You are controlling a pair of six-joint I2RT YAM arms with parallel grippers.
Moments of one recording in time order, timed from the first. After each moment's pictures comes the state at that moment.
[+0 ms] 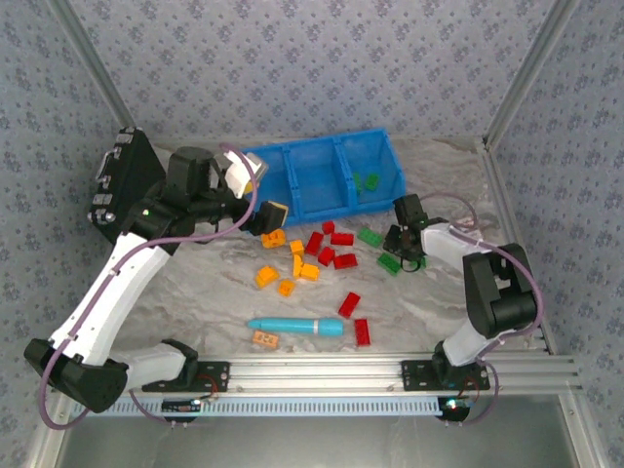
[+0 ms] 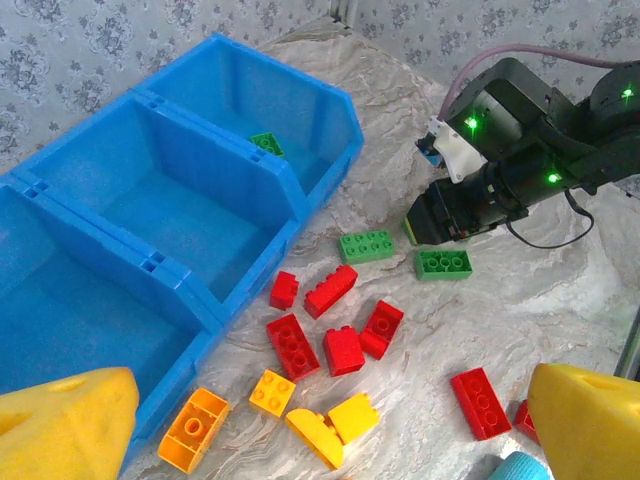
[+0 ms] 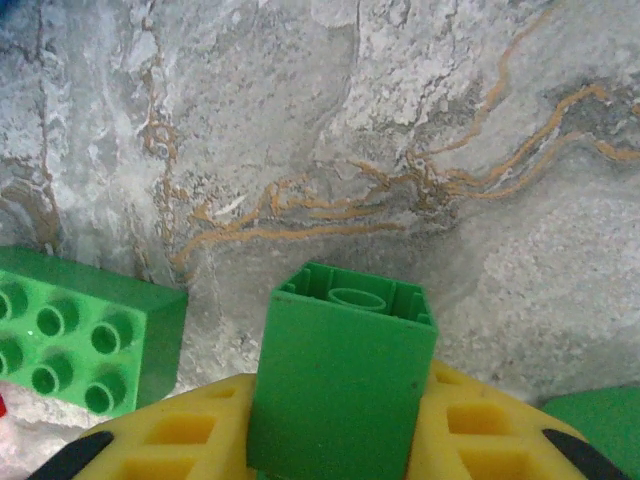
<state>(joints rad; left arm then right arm) -0.48 1.19 1.37 -0.74 0.42 0.08 0.26 1.60 0.87 -0.42 0.05 0.66</state>
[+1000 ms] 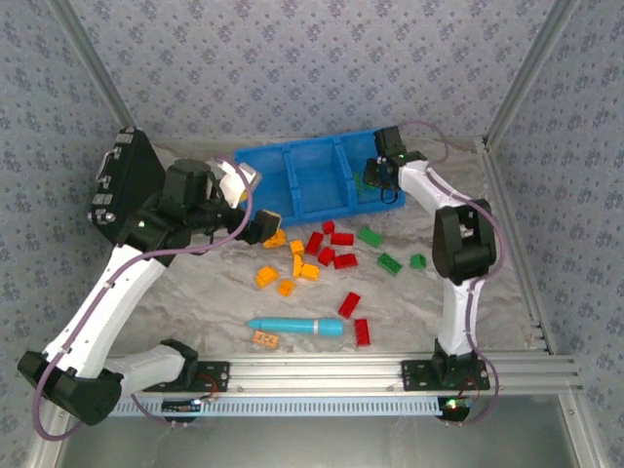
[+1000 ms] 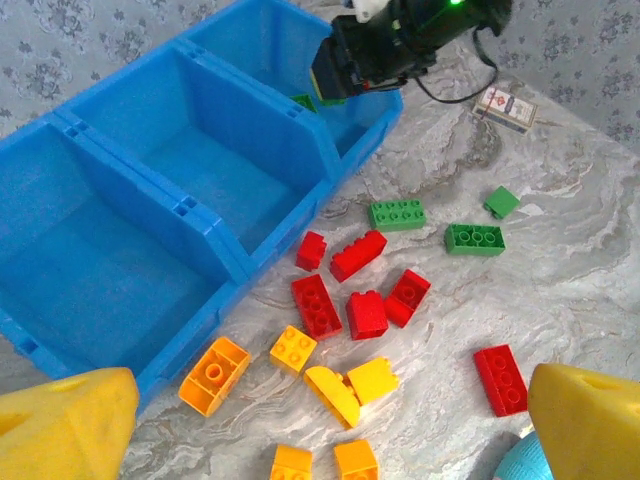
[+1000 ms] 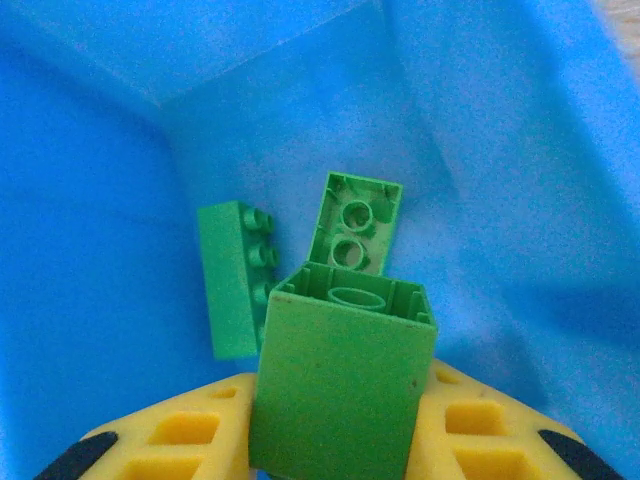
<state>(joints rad) -0.49 1.12 1.29 -0.77 0.32 0.05 0.27 2.09 1.71 -0.57 0.06 0.45</state>
